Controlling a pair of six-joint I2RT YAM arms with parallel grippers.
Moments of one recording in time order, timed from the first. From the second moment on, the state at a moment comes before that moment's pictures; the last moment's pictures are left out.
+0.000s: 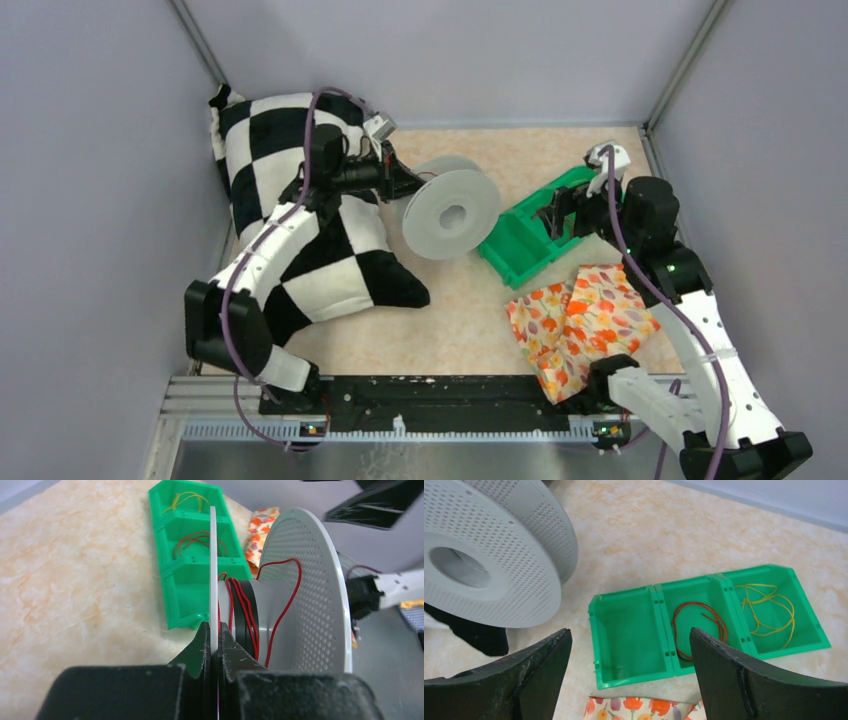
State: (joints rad) left arm -0.30 1.42 1.23 -0.07 0.99 -0.11; right arm 0.29 0.85 1.03 -0.48 -0.20 -0.03
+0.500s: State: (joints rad) left arm -0.28 1.89 1.26 0.37 0.73 -0.54; right arm 0.20 0.86 1.02 -0.39 -0.24 0.16
